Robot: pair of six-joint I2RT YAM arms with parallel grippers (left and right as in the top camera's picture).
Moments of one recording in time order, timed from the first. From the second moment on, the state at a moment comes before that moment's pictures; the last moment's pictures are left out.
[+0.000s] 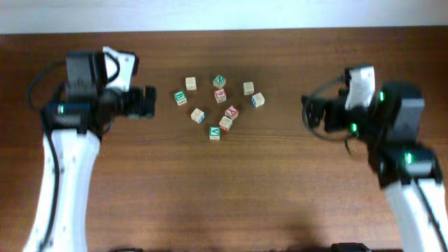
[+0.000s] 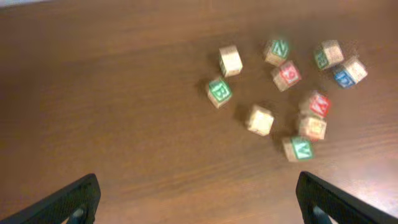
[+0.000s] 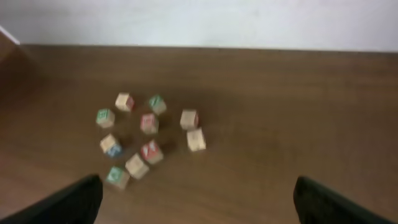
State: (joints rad) left arm 0.01 1.50 1.55 -0.99 0.16 0.15; right arm -0.01 1.20 1.20 -0.66 -0.38 0.02
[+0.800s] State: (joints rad) left arm 0.01 1.65 1.76 -1.07 0.28 0.15; right arm 0.29 2.38 2.08 -1.05 -0.09 0.02
